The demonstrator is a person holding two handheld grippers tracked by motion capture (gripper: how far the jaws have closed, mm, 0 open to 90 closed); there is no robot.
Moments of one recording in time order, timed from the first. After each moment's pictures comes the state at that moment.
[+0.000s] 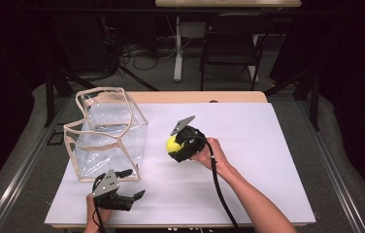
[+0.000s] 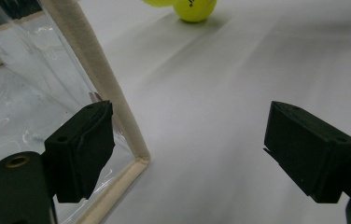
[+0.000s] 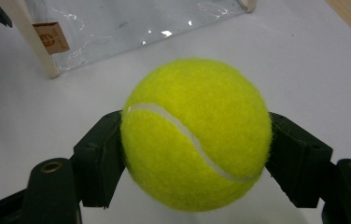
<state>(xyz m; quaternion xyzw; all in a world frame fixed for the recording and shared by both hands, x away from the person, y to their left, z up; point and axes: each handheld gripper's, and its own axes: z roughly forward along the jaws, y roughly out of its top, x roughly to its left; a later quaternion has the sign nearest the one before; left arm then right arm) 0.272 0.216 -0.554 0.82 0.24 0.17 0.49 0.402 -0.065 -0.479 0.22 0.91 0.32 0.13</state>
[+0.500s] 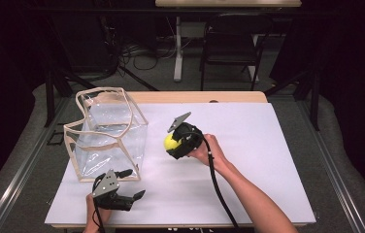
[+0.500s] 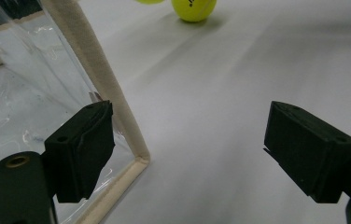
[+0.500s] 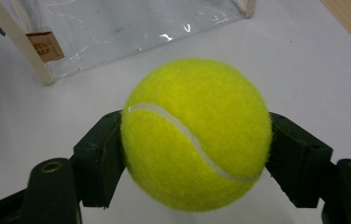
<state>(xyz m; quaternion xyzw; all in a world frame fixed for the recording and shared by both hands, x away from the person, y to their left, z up) 0.272 0.216 -0.554 0.82 0.24 0.17 0.49 0.410 -0.056 -0.474 0.21 0.92 0.31 0.13</state>
